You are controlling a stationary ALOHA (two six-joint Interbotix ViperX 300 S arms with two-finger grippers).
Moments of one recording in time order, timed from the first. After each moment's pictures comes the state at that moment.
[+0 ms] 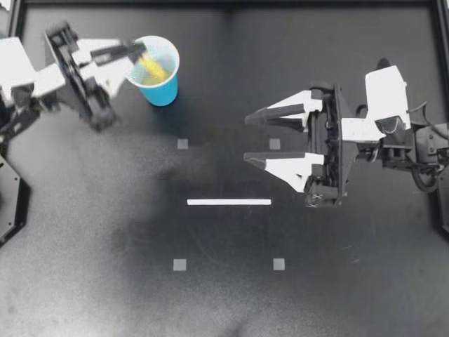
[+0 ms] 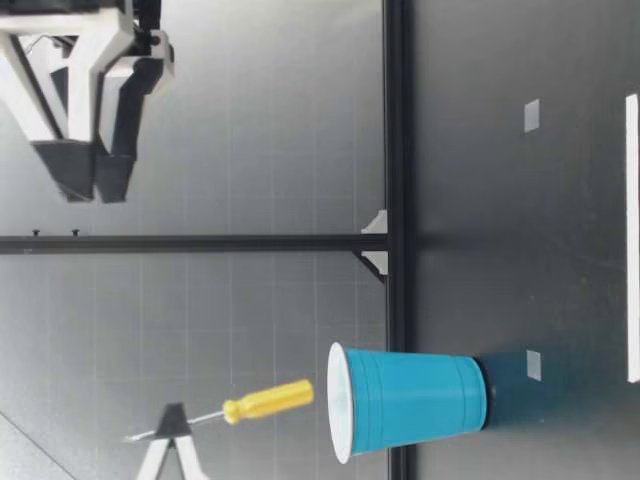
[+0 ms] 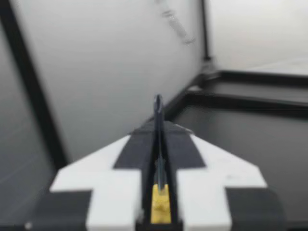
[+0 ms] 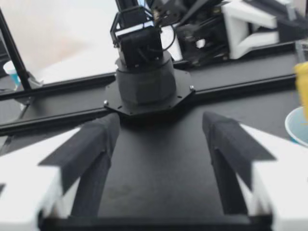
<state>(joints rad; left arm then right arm) 0.43 -0.32 1.13 -0.14 -0.90 0.21 -0.06 -0.25 0.89 0.01 -0.62 0.11</state>
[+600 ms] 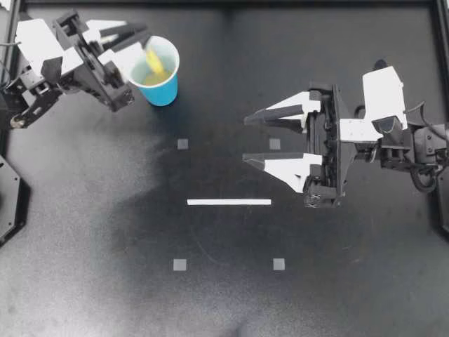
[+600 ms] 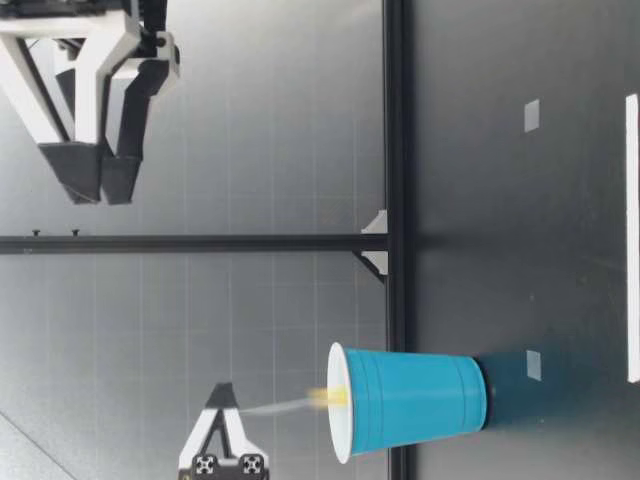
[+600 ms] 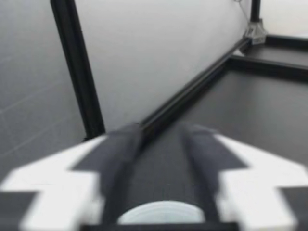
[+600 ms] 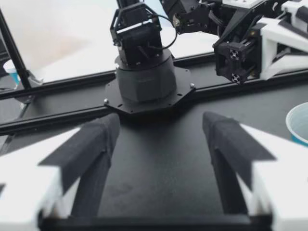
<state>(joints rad) 0.49 -0.19 1.08 -0.17 -0.89 0.18 -0.06 -0.25 0.89 0.01 -0.62 0.12</state>
